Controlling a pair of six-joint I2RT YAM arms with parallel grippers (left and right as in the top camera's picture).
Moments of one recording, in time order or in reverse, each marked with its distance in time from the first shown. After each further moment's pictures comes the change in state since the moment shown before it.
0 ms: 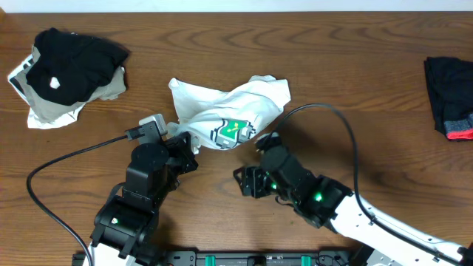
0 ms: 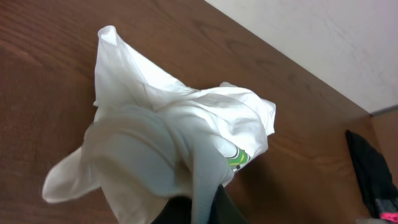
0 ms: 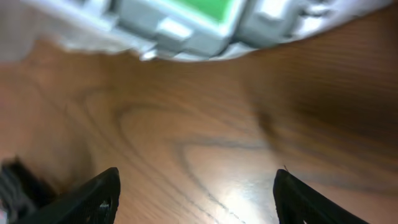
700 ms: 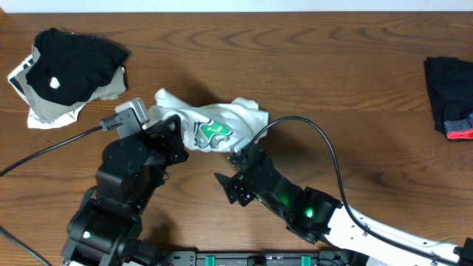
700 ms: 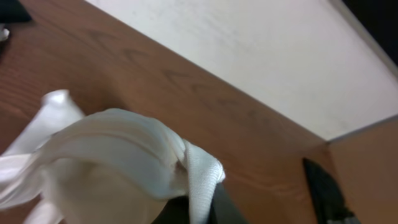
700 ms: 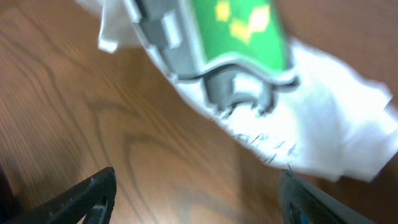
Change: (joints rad) left arm 0.000 0.000 0.295 -0.149 -0.026 -0.016; right arm 0.167 0.002 -0.002 0.243 0.232 -0.347
